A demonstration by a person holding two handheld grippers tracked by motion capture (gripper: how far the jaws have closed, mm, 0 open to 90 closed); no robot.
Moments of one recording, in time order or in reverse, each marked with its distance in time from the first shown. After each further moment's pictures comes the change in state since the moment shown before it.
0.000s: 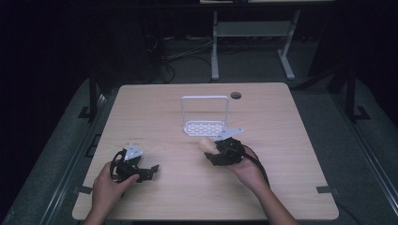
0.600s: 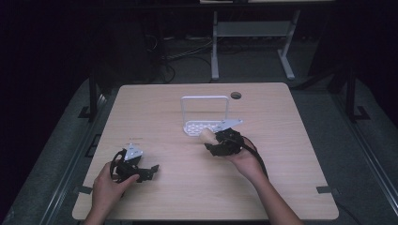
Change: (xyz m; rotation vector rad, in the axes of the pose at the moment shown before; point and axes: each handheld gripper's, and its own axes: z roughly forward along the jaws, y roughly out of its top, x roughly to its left) left arm 0.000 0.000 0.000 0.001 0.000 0.003; right arm -0.018 0.018 0.008 -0.016 -0.033 -0.004
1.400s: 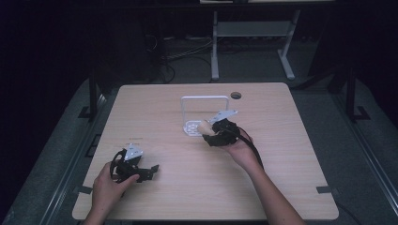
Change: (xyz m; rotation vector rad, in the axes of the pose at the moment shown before) left arm 0.000 0.000 0.000 0.003 -0.001 -0.003; right arm -0.017 0.020 0.019 0.005 -0.028 -0.011
